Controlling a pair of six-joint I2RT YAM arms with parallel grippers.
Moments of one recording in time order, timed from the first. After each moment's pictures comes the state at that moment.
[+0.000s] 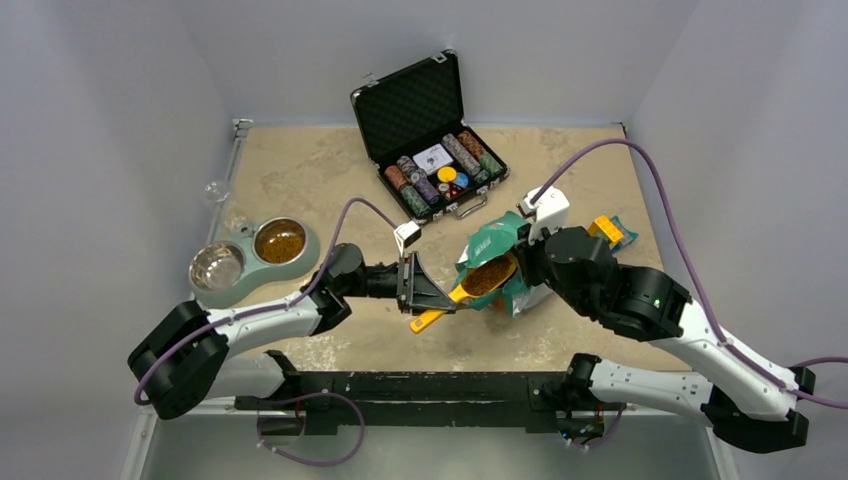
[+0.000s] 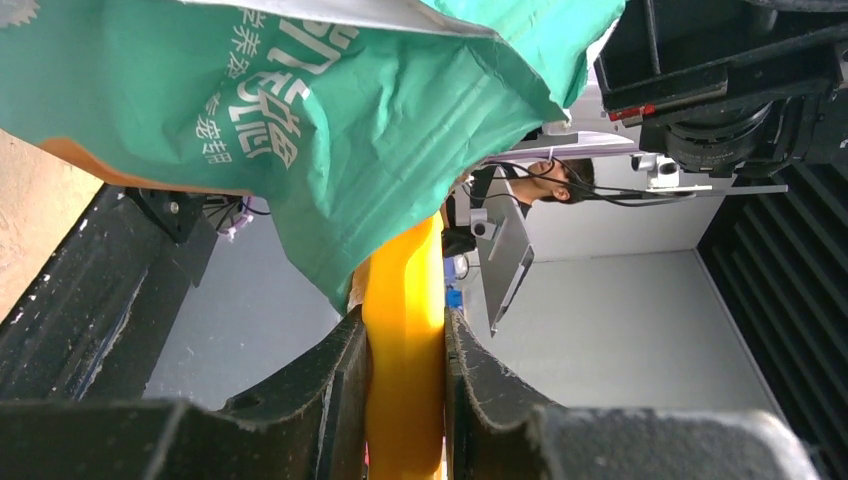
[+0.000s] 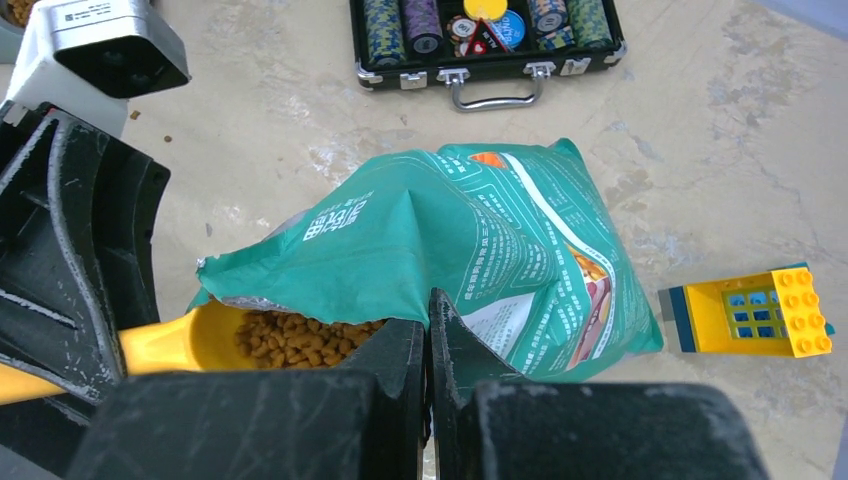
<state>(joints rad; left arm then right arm) -0.81 1.25 0.47 0.80 0.78 -1.48 1.02 0.85 1.22 -0.88 0.55 0.24</state>
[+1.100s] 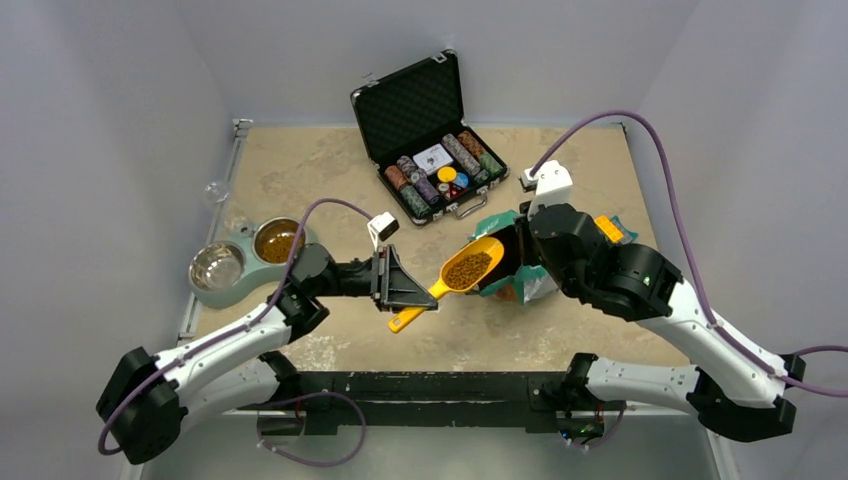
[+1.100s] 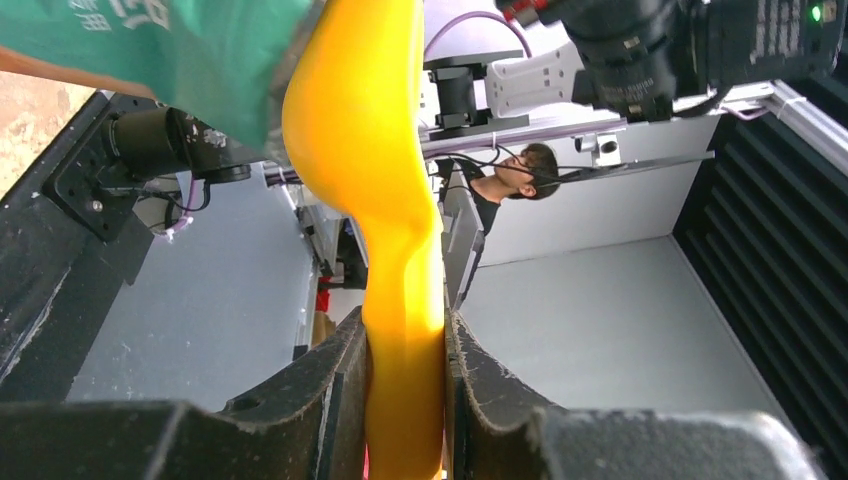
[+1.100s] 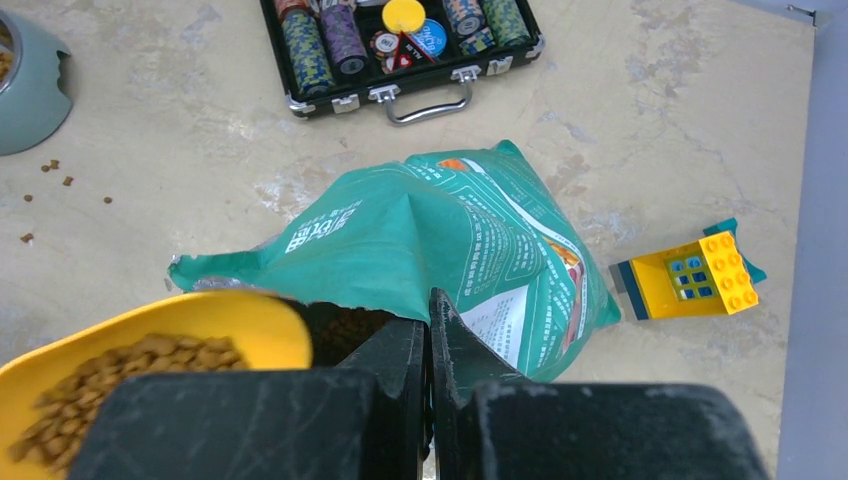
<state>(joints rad) -0.75 1.01 0.49 0.67 0.81 -1.56 1.00 0.98 1.38 -0.99 0.69 0.33</state>
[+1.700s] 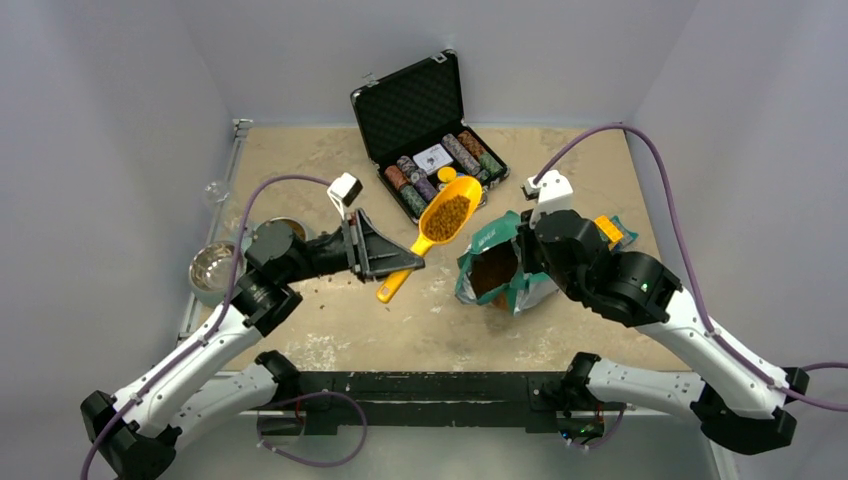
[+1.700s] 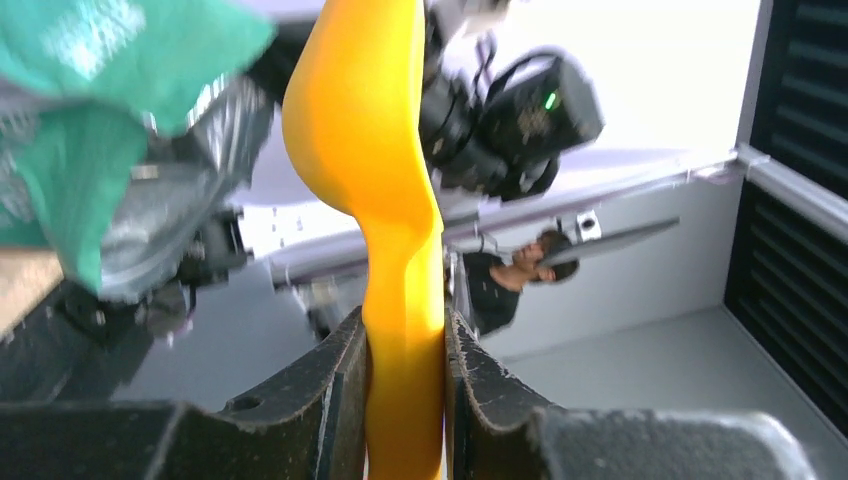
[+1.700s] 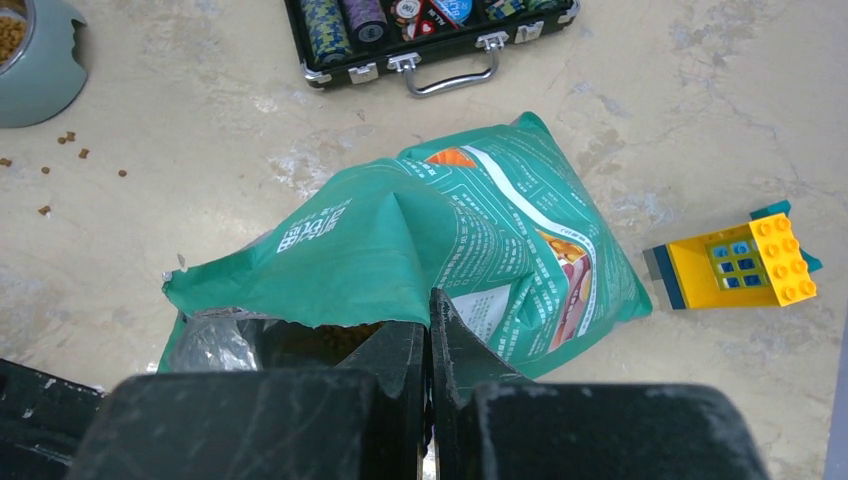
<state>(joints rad) -0.69 0.81 0.74 0.24 0.71 -1.45 0.93 0.95 1.29 -0.94 0.58 0.33</state>
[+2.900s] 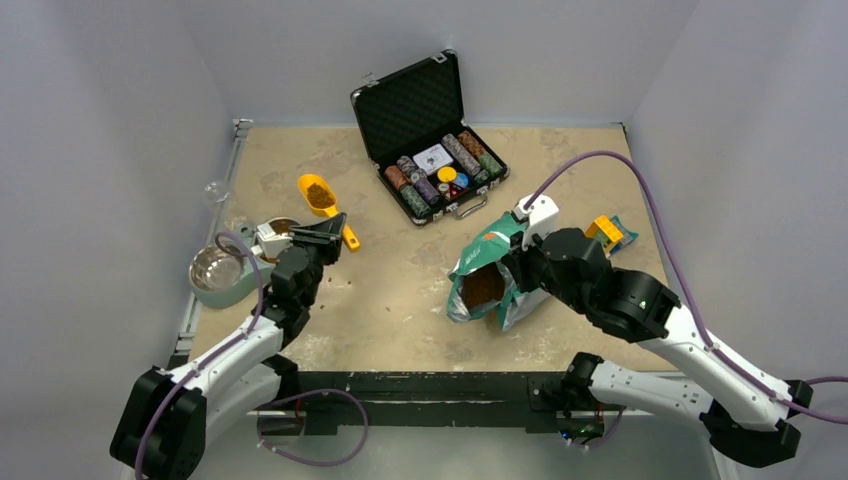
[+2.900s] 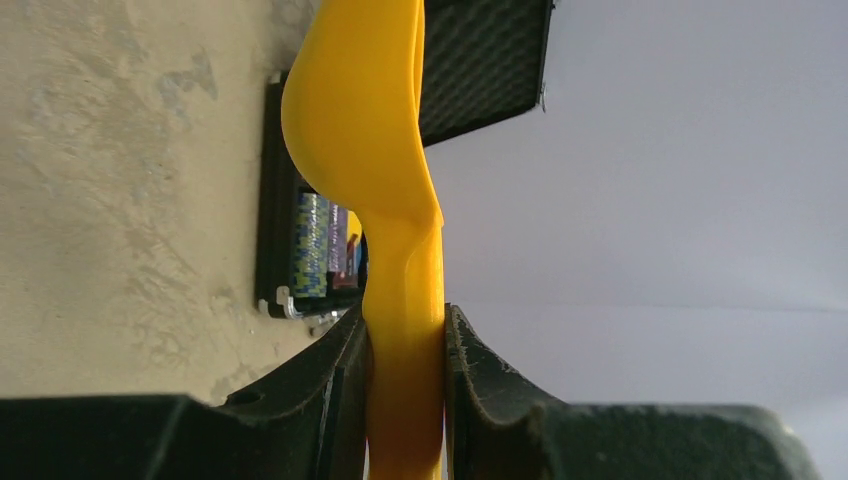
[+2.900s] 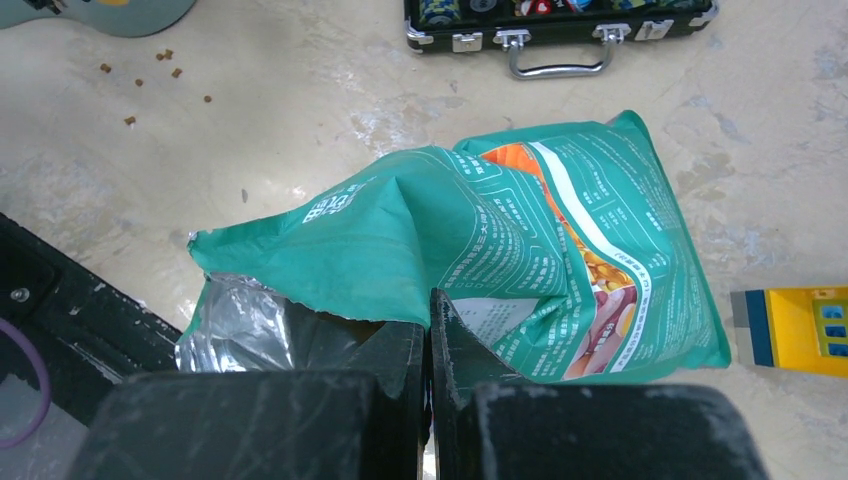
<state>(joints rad) -0.40 0.91 0.30 0.51 -0.32 -1.45 0.93 0.82 1.10 -0.82 0.37 0.24</state>
